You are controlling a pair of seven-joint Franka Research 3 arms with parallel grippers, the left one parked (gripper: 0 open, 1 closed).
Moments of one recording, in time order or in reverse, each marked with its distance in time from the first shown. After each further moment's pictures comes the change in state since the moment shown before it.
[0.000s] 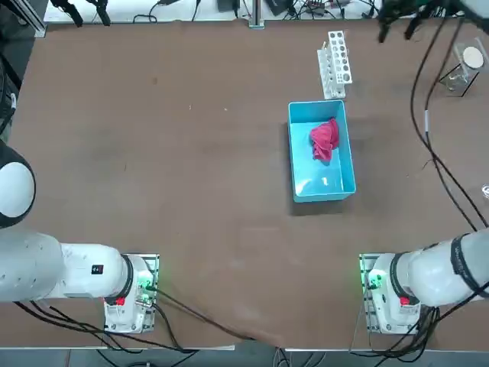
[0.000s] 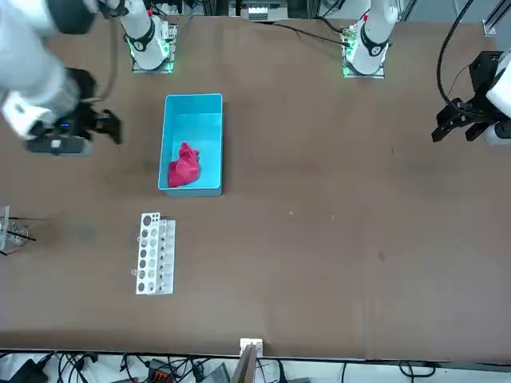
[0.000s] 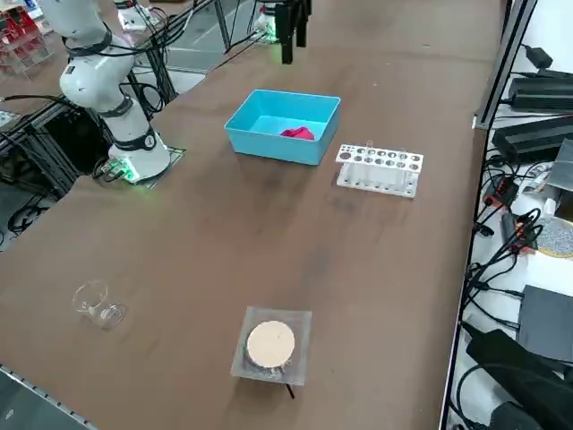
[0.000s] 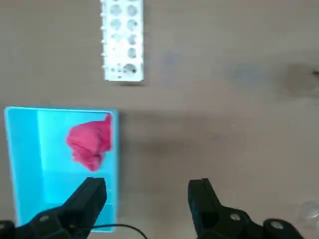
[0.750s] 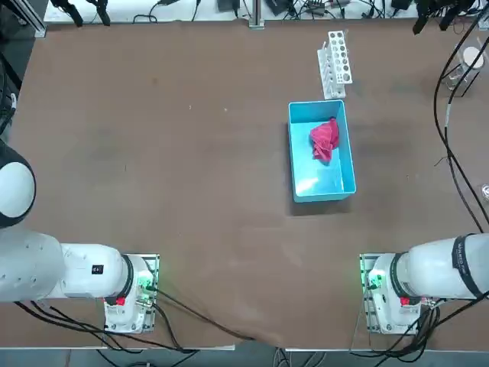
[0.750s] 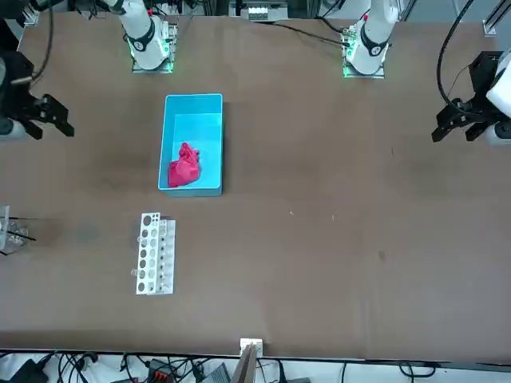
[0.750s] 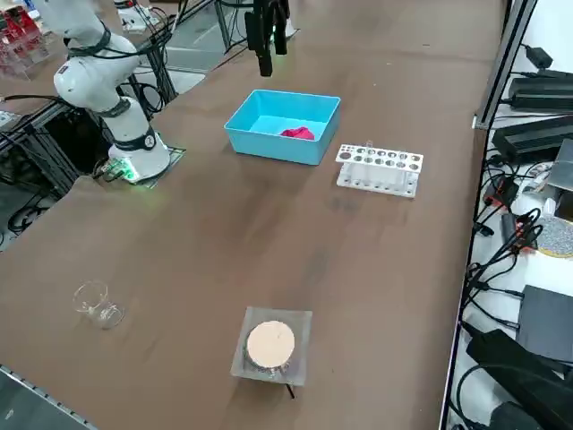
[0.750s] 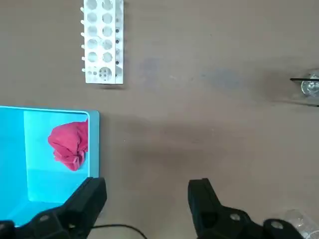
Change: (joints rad) arm -0.206 -0.044 0.090 -0.039 0.028 0.030 -0.116
